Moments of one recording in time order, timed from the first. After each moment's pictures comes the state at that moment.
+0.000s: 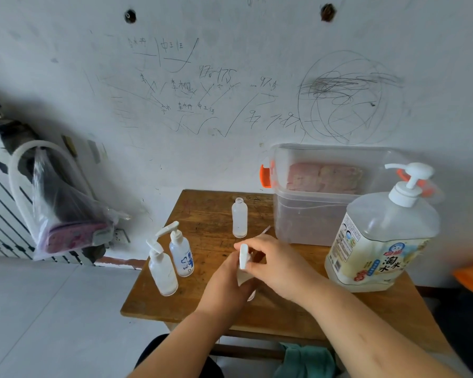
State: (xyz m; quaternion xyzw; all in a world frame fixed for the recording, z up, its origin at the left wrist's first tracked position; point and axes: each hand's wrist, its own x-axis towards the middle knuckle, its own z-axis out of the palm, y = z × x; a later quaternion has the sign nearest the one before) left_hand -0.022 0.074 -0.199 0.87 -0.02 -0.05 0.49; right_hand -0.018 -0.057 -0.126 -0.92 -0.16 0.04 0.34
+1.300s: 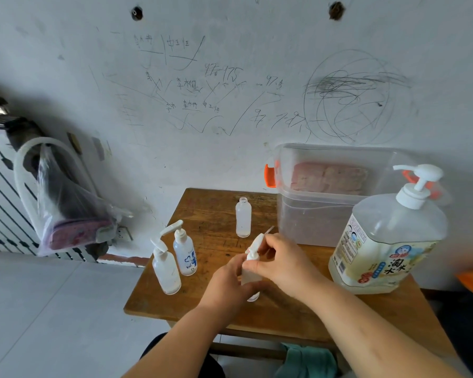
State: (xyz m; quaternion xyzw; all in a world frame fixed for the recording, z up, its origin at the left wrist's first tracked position) left_hand -0.014 0.081 -0.204 0.85 0.01 -0.12 0.51; right_hand -0.013 -0.056 -0.137 -0.92 -0.06 0.04 0.38
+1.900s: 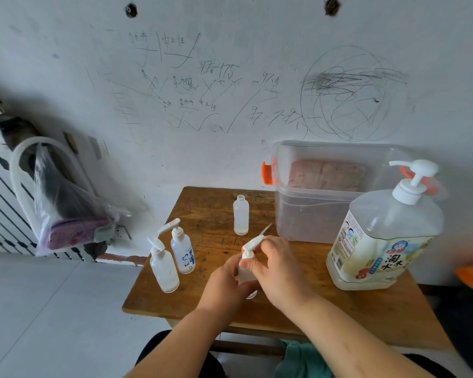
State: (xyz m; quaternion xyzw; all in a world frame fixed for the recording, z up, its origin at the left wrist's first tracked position) left_hand -0.022 0.076 -0.198 0.87 0.03 -0.11 0.48; right_hand -0.024 -0.046 -0.157 -0.94 -0.06 -0.05 0.34
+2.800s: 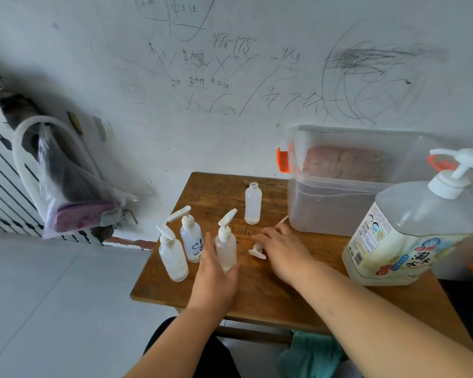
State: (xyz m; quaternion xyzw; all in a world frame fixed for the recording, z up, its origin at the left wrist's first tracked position) left_hand -0.021 0.105 -0.213 0.86 0.13 -0.02 0.49; right_hand 0.034 -0.047 -0.190 -0.98 -0.17 0.07 0.06
